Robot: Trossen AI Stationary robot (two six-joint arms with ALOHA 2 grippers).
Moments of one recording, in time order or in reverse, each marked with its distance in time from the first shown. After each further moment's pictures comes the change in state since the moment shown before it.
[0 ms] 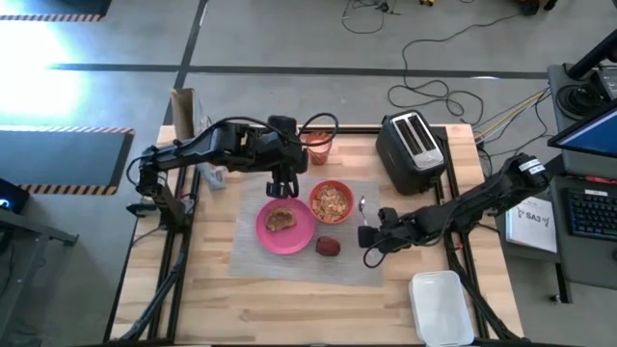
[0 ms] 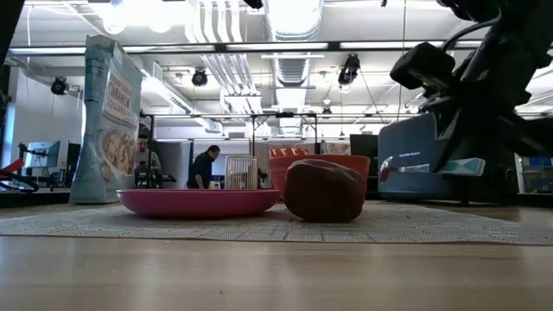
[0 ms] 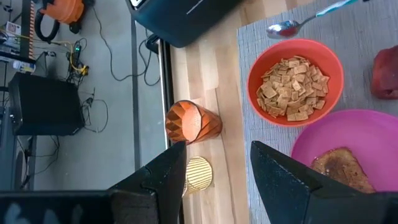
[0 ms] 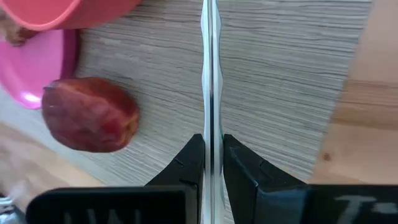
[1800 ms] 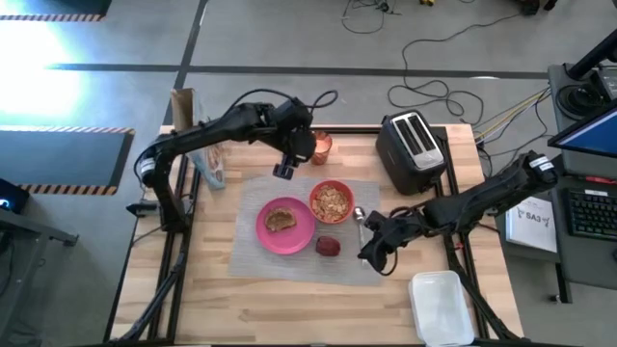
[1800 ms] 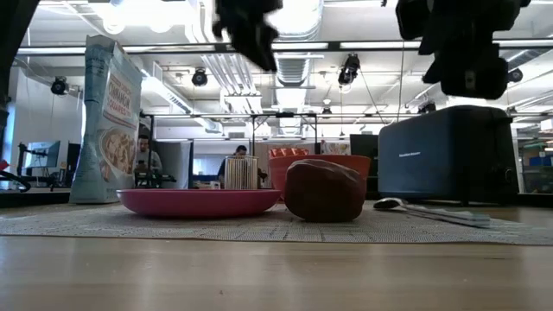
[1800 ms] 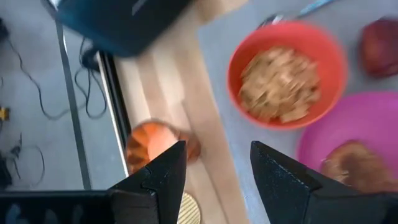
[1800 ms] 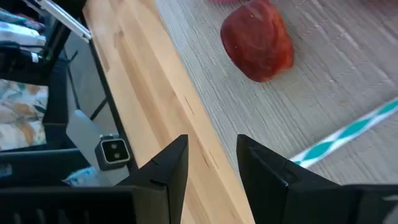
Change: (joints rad) left arm 0.297 0.008 -0.272 0.273 0.457 0.341; right arm -0.008 -0.109 0.128 0.080 -0.234 -0.732
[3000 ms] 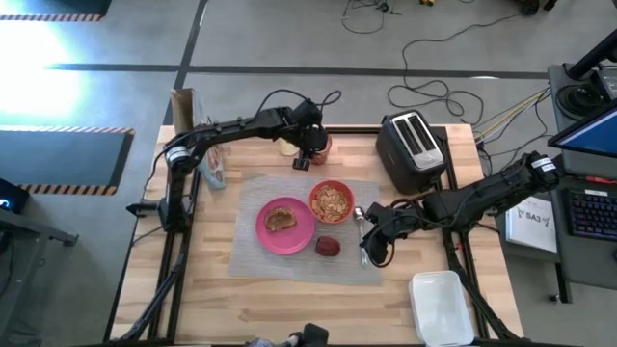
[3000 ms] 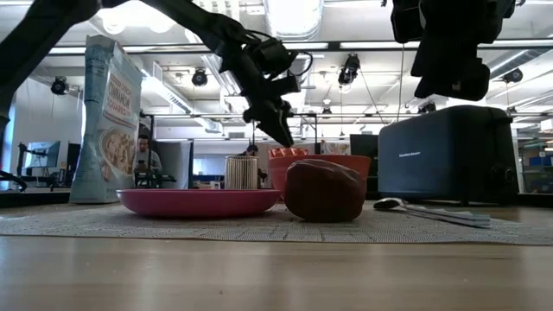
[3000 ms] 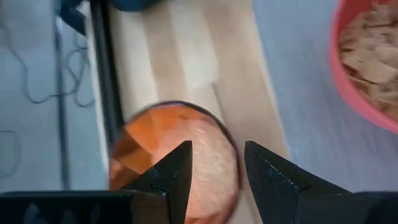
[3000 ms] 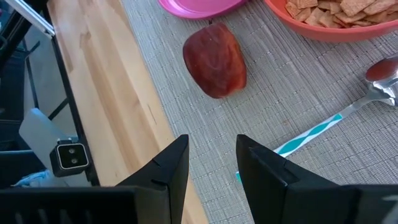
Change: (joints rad) left arm 0.181 0.224 -0.226 0.451 0.100 0.047; right arm -0.066 -0.023 0.035 -0.147 0.030 -0.156
